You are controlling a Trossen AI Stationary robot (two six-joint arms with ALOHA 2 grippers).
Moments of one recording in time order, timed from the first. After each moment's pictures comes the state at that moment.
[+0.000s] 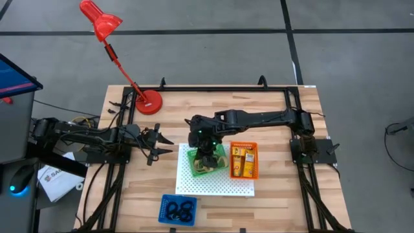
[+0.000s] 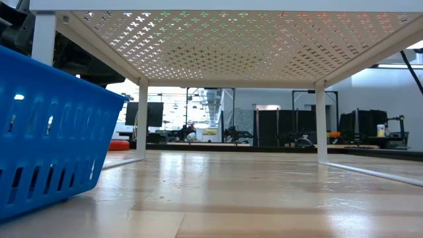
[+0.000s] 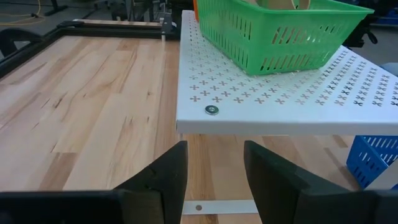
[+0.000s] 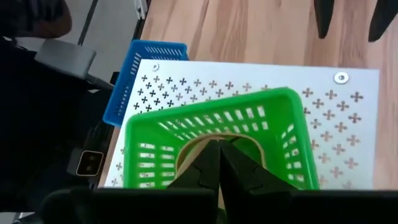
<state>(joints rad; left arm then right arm) -0.02 0.65 0.13 0.24 0.06 -0.03 0.05 2.02 1.94 -0.86 -0.40 0.06</state>
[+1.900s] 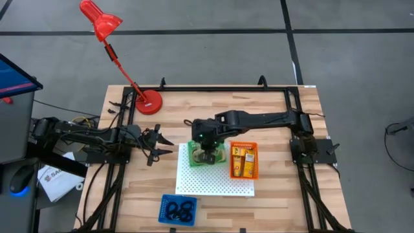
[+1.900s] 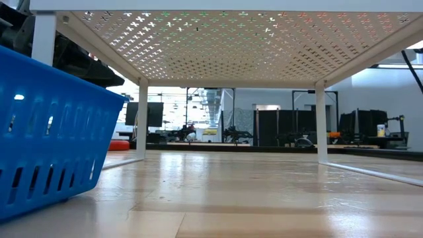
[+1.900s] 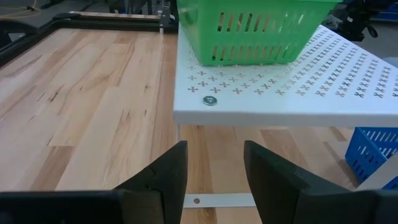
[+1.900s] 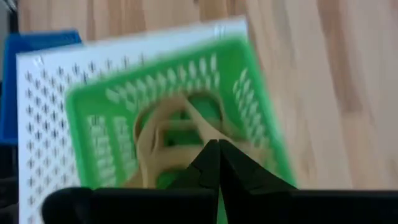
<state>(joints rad) -0.03 0.66 0.13 0.23 0.06 -0.04 0.08 2.04 2.05 -1.09 -0.02 0.23</state>
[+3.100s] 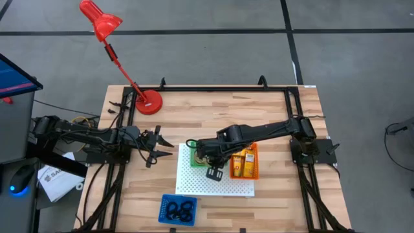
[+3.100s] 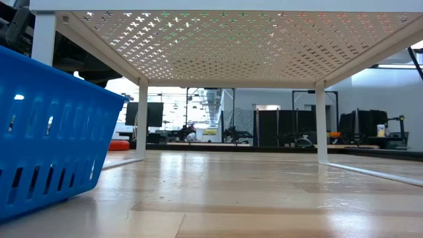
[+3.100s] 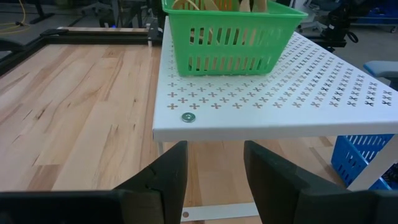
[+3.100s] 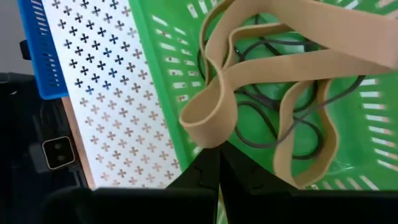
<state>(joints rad) -0.07 0.66 0.13 0.27 0.06 -0.02 0.21 2.04 2.04 -1.25 -0.06 0.49</state>
